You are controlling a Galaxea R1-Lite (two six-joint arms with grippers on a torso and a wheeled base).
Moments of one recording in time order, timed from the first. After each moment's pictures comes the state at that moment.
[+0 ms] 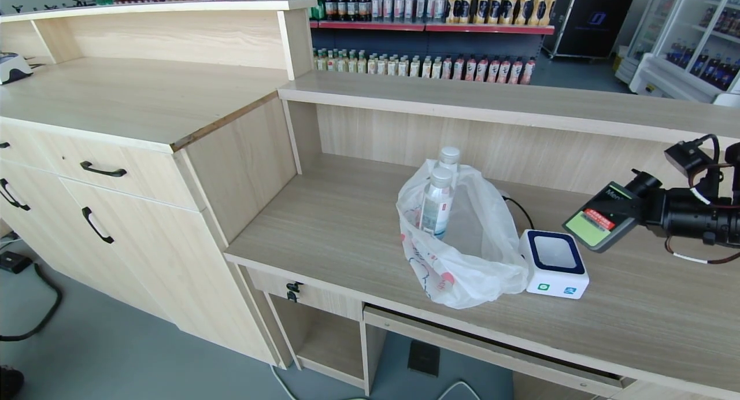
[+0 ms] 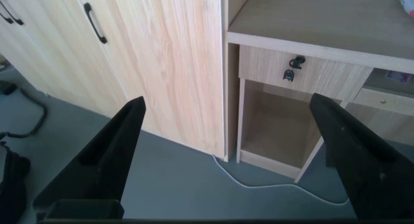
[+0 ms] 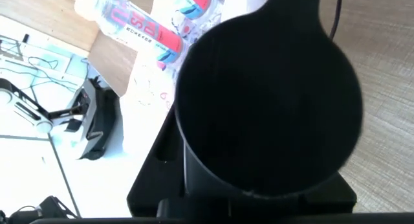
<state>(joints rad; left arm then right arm) 0.01 0.00 0.00 0.04 0.08 0.07 -0.31 1.80 -1.05 -0.20 0.91 0.06</state>
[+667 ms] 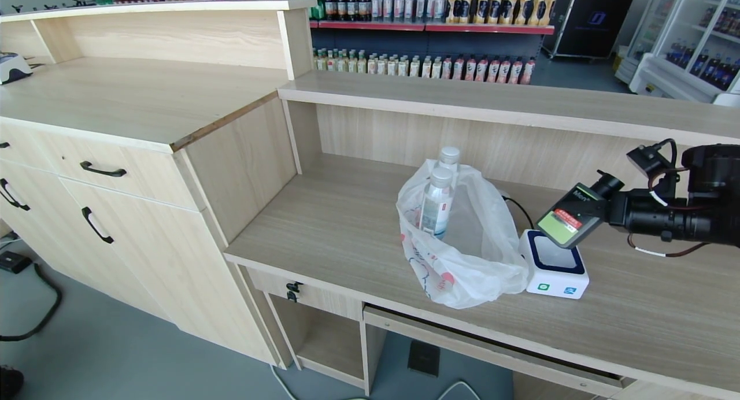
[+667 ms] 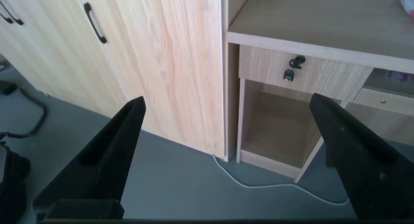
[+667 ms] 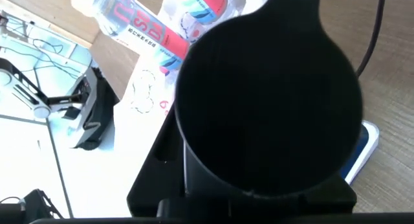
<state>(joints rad) 0.01 0.00 0.00 0.04 0.08 0.07 -0.23 1.90 -1.07 -0.34 0.91 0.07</state>
